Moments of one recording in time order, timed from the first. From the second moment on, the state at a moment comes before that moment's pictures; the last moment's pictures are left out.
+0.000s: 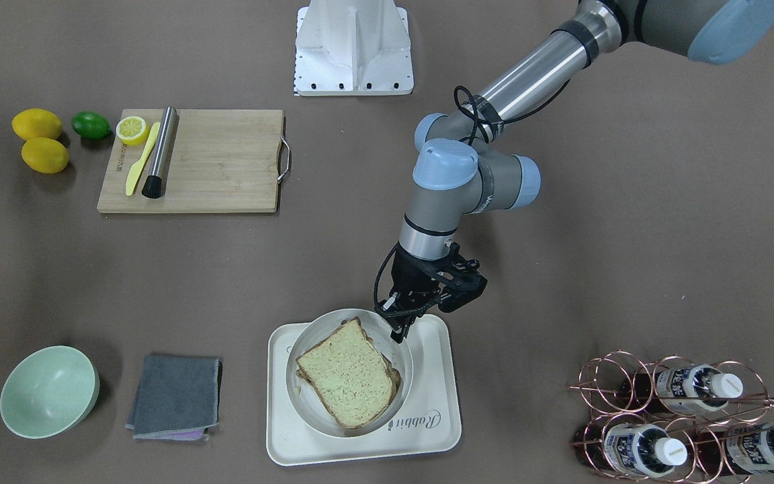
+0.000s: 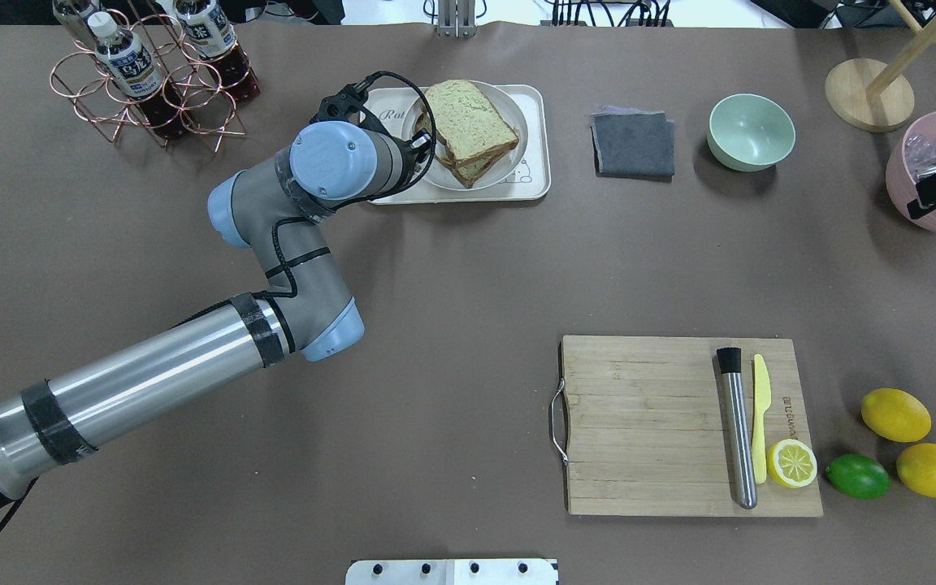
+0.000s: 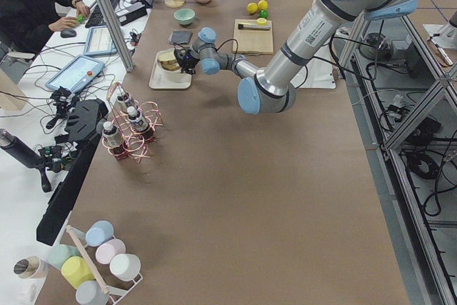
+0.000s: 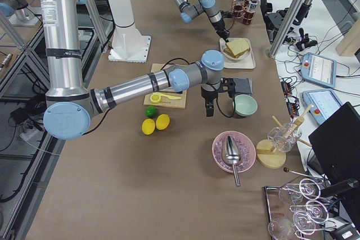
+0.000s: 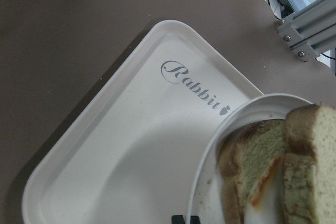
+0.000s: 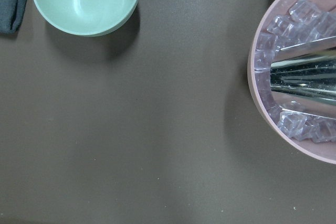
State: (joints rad) left arm -0.63 -2.45 -1.08 -2.29 -1.56 -1.81; right arm 1.26 -1.53 1.86 -1.53 2.28 0.42
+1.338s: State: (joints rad) left arm -0.65 -2.39 -1.12 -2.36 -1.57 -1.72; right arm 1.26 -1.55 1.87 -1.53 2.28 0.42
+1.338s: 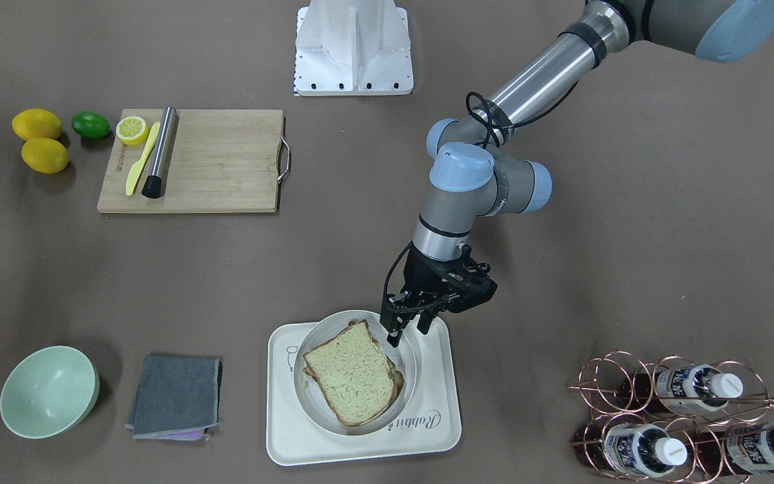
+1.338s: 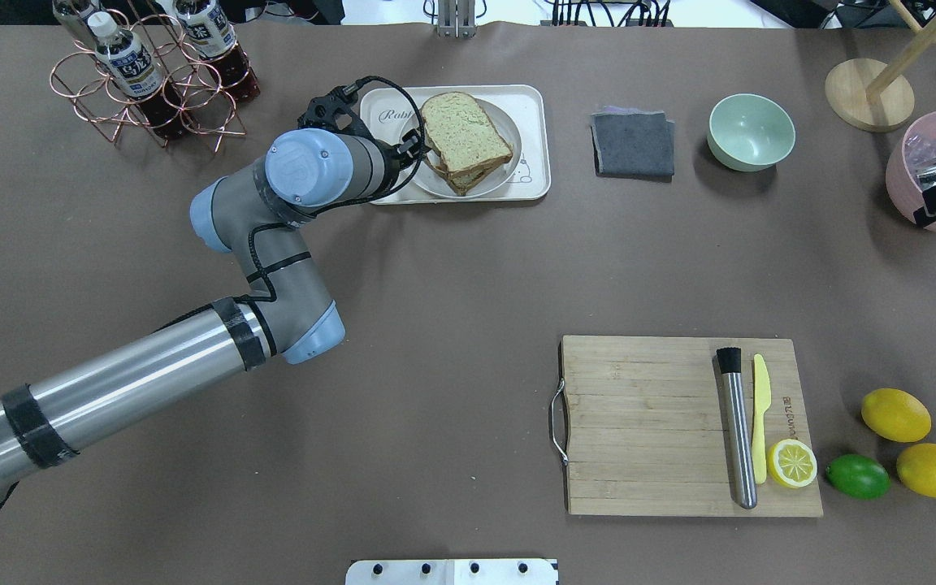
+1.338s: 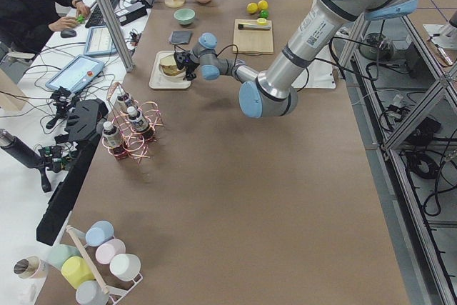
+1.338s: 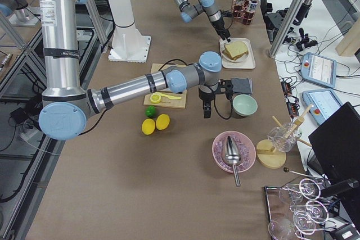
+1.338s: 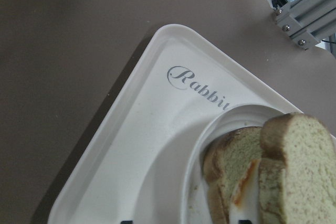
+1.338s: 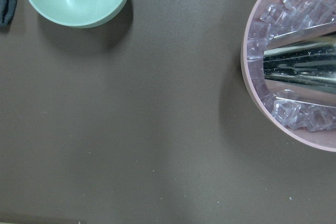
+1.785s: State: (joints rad) left arm -0.71 -2.29 -1.32 -2.30 -1.71 -1.70; right arm 1.26 -1.55 1.88 -1.53 2.29 0.42
